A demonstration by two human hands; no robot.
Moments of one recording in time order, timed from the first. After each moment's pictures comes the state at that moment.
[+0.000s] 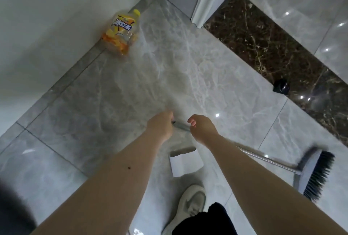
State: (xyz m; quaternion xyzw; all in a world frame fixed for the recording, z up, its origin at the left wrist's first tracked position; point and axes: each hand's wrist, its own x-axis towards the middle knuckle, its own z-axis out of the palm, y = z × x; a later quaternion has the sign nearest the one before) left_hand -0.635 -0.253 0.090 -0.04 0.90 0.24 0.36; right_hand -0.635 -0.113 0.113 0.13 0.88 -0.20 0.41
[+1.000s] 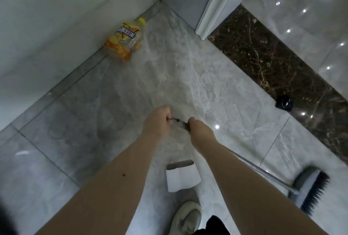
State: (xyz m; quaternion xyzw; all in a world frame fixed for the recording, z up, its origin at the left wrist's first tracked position) left_hand -0.658 -0.259 0.073 -0.09 0.89 0.39 0.22; right_hand -0.661 -0.120 0.101 0.00 0.92 -0.09 0.38
